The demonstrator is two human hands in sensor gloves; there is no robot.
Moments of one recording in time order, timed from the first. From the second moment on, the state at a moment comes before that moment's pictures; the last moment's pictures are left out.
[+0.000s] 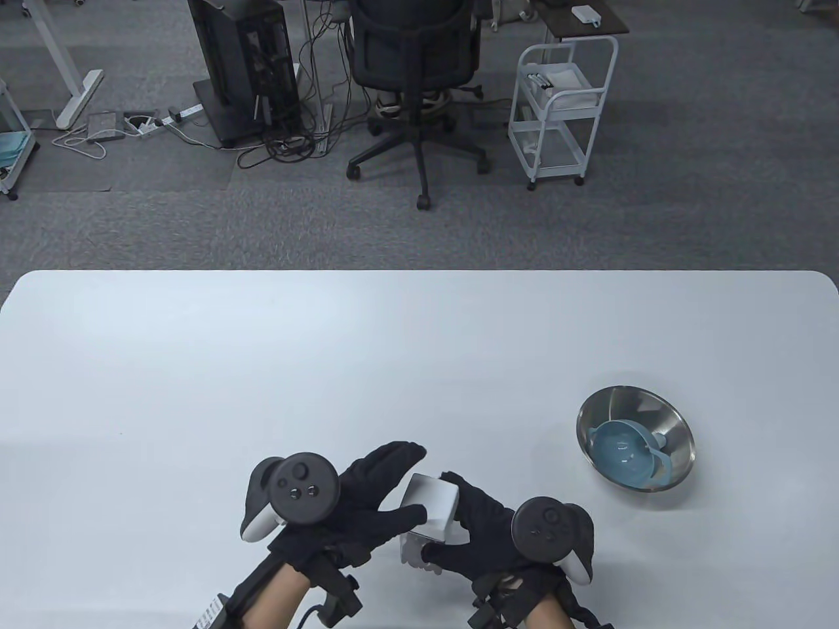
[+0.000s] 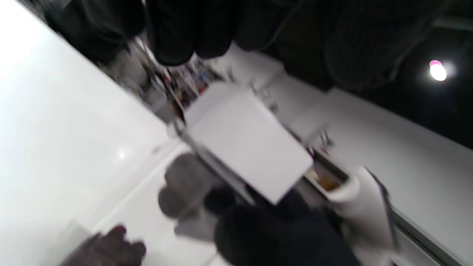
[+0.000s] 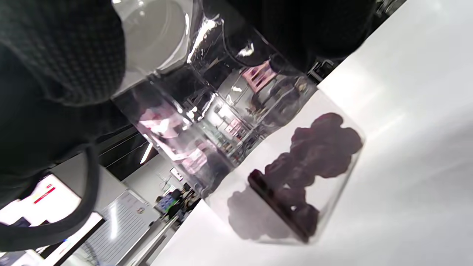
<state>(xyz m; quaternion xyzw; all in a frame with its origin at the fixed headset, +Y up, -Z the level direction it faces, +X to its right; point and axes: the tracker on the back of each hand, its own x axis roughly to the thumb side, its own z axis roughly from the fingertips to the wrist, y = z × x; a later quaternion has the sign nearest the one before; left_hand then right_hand) -0.140 -0.642 -0.265 -0.03 -0.27 0.39 0.88 0.105 -0.723 -0.262 0.20 -0.02 0.87 0.44</state>
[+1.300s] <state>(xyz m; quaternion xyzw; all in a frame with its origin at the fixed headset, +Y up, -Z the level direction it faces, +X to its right) -0.128 -0.663 -0.279 -0.14 -0.37 0.35 0.85 0.101 -0.721 -0.260 0.23 -0.01 0.87 0.44</state>
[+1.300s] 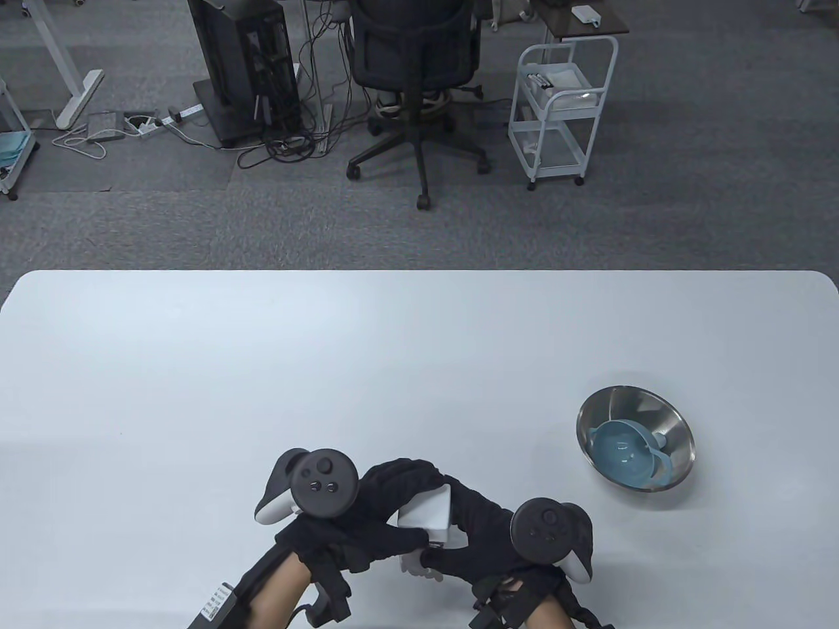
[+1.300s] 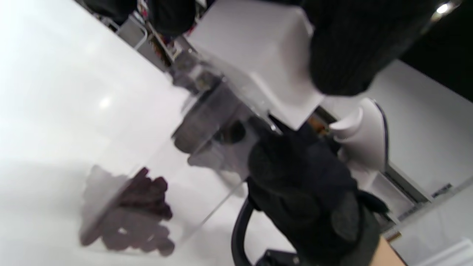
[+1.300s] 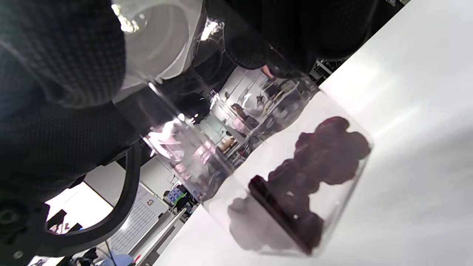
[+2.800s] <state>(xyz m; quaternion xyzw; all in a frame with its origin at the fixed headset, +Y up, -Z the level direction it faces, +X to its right) -0.116 -0.653 -0.278 -0.14 -0.34 0.30 0.88 0.100 -0.720 -0.258 0.23 -0.03 0.87 0.44</state>
